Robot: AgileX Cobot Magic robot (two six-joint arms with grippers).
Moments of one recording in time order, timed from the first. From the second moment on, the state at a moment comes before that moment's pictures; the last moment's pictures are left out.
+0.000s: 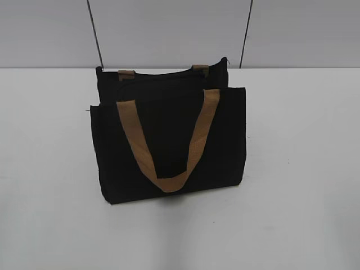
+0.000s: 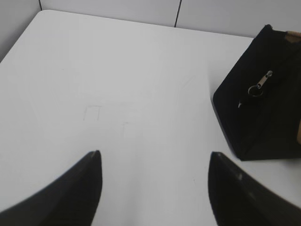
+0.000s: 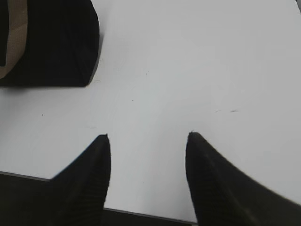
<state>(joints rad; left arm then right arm) -0.05 -0.01 -0.53 -0.02 1.06 -0.02 -0.11 -0.01 -0.49 0.27 1.11 -0.29</state>
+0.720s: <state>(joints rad) -0.05 -0.01 -0.53 -0.02 1.06 -0.02 -0.11 -0.01 -0.49 0.27 1.11 -0.29</state>
